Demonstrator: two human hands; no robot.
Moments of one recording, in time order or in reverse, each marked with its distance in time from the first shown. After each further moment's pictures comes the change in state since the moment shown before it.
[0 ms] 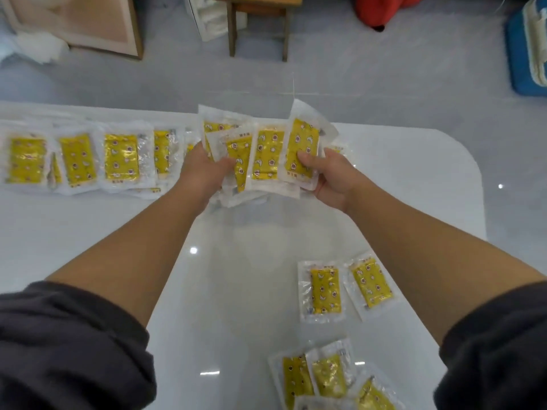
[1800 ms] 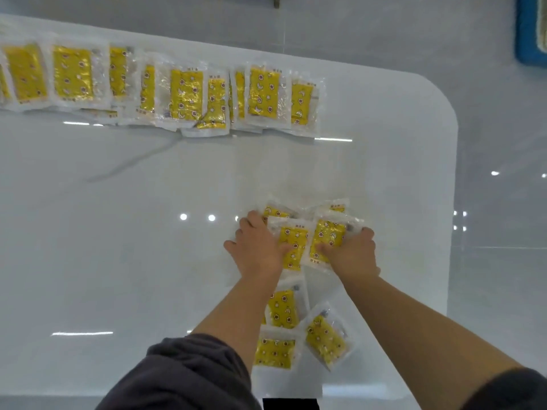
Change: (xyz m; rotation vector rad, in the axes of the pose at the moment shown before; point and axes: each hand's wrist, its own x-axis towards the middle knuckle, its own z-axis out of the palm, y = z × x) left_hand -0.188 -0.152 0.172 0.961 0.032 -0.089; right_hand -0.152 0.157 -0.140 -1.072 0.823 0.380
